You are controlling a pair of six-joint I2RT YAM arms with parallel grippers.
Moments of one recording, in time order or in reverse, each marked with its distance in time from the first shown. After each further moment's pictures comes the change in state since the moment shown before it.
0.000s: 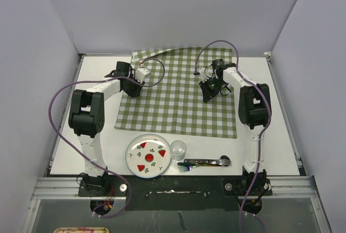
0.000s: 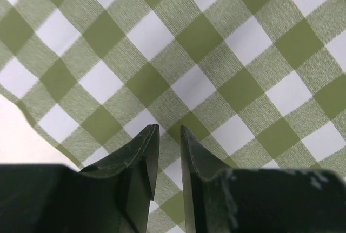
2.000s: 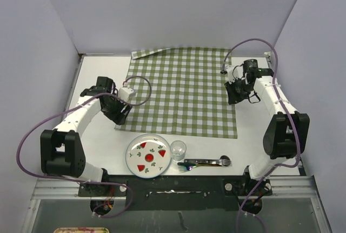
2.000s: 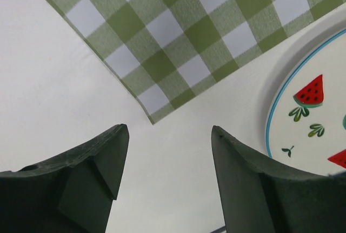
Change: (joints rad) left arm 0.057 -0.566 -0.377 -0.444 -0.082 0.014; right arm -0.159 -0.559 -0.356 -0.087 0.103 0.008
